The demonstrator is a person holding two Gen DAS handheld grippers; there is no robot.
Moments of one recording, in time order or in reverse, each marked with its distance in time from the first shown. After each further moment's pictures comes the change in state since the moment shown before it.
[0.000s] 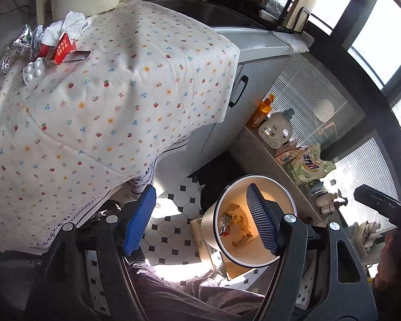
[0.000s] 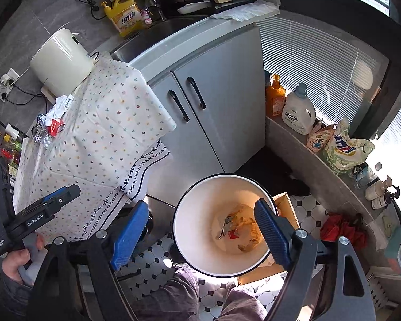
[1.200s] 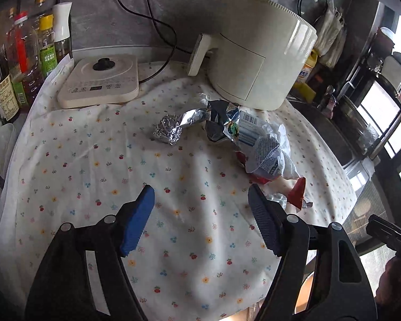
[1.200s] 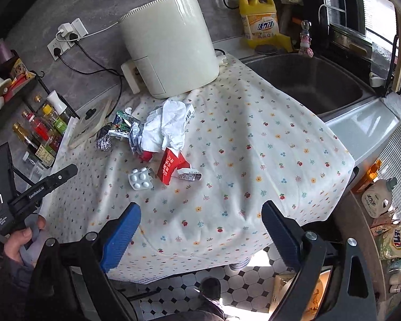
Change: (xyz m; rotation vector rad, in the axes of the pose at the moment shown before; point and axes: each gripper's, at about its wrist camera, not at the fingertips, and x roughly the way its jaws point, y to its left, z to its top) left arm -0.089 0.322 0.114 -0.295 -0.282 0.167; right arm 0.083 0.331 0.106 -0.301 -0.060 0.171
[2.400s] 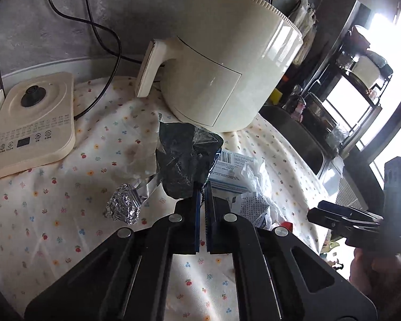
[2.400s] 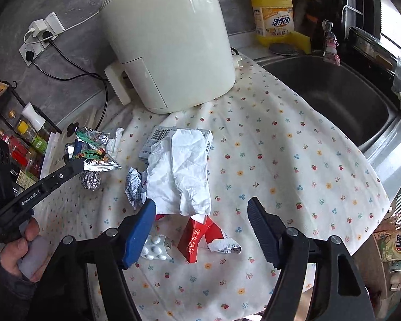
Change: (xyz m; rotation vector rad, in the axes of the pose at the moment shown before) left arm 0.065 -0.002 0.084 0.104 0.040 -0.264; right arm 0.094 0.052 0.079 0.016 0.053 -0.054
